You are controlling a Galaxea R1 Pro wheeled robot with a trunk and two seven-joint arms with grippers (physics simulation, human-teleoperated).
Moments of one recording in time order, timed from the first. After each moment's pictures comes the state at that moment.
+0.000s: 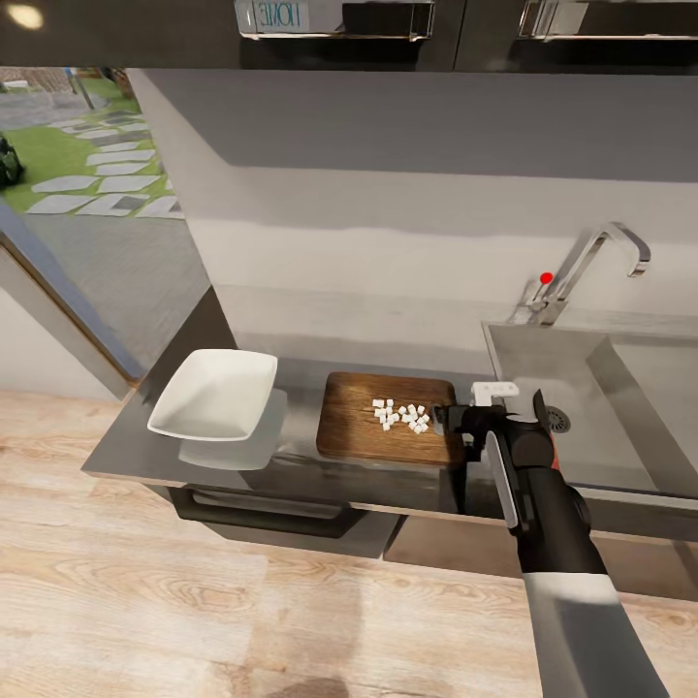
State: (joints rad) left arm 0.46 -0.04 0.12 -0.77 -0.02 -0.25 -0.17; right arm -0.70 0.06 -0.05 -1.42 0.11 0.87 0.05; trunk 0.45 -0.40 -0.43
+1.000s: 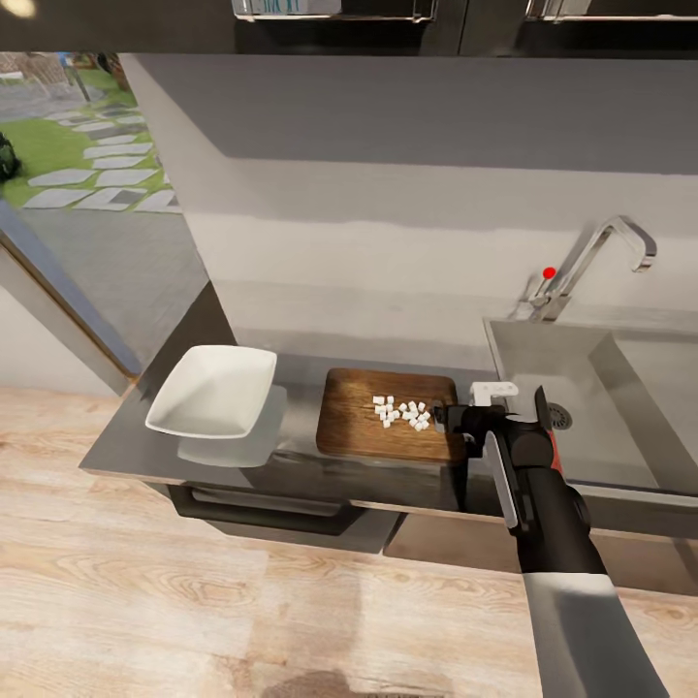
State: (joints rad) left arm 0.46 -0.04 0.12 -0.76 -0.02 -0.25 -0.17; right arm -0.70 0.06 -0.05 -1.42 0.11 0.87 0.05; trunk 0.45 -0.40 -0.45
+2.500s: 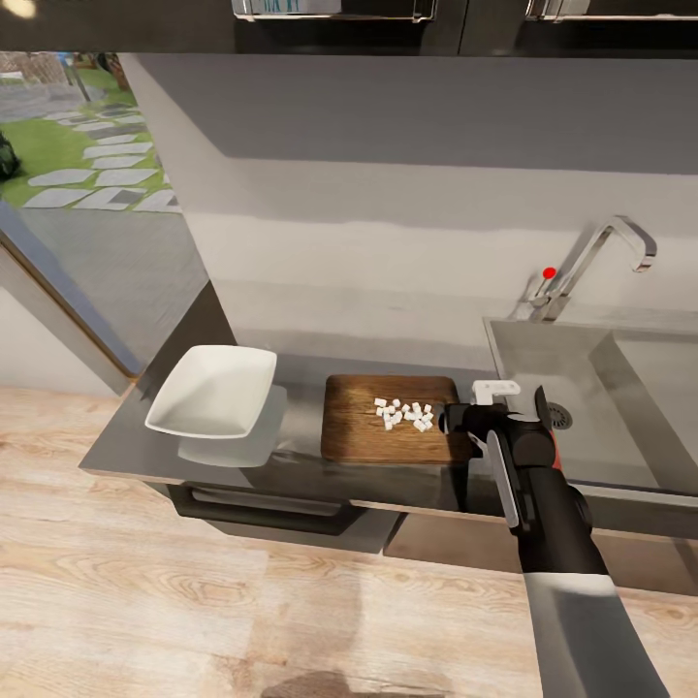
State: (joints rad) left arm 0.46 -0.04 0.12 -0.76 -0.02 -0.25 -0.17; right arm -0.70 0.06 -0.05 -1.43 0.11 0.87 0.05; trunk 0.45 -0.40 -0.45
